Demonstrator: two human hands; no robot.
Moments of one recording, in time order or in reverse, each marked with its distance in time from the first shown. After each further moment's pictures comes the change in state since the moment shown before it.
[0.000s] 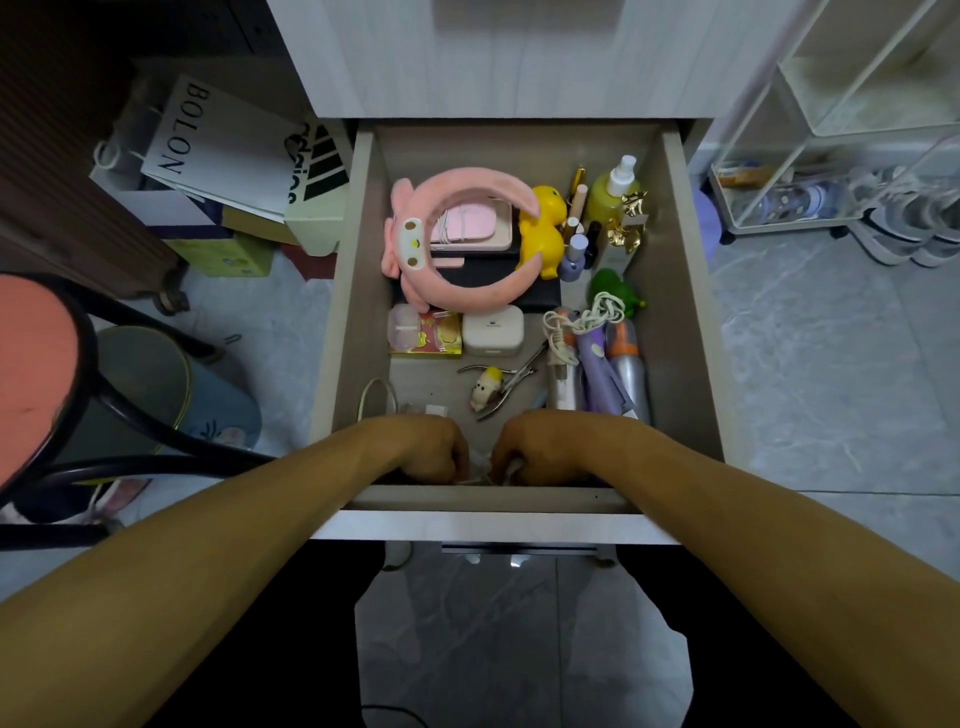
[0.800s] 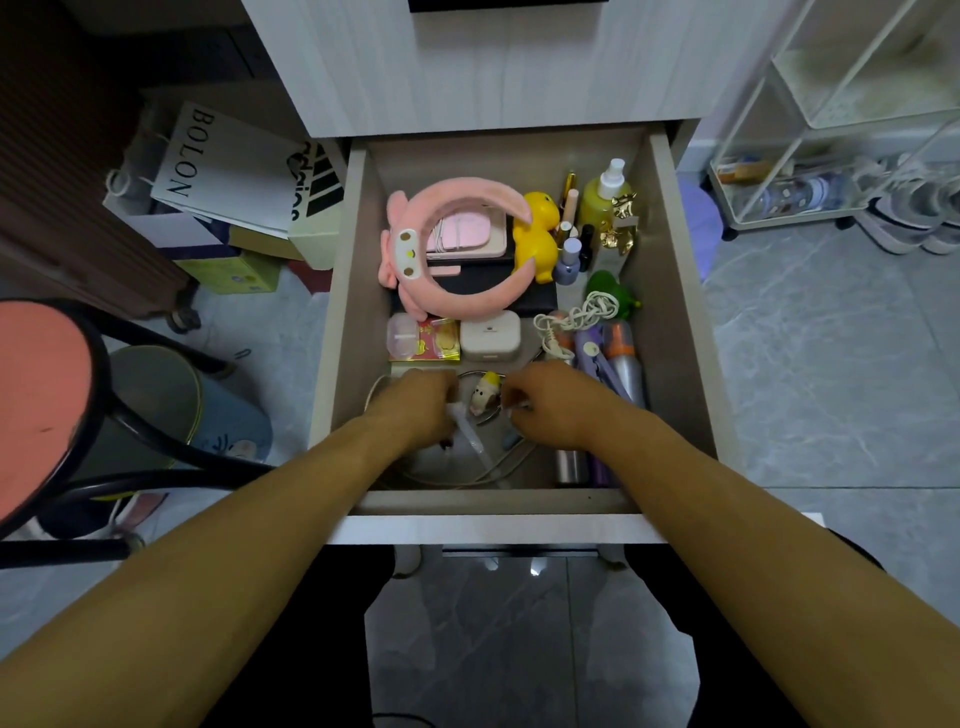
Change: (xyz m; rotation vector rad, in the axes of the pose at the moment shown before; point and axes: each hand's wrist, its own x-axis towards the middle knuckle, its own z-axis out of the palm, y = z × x) left_hand 0.011 -0.008 -0.016 -0.124 0.548 -0.080; right_hand -0.006 0.017 -0.014 0.178 0.525 0.126
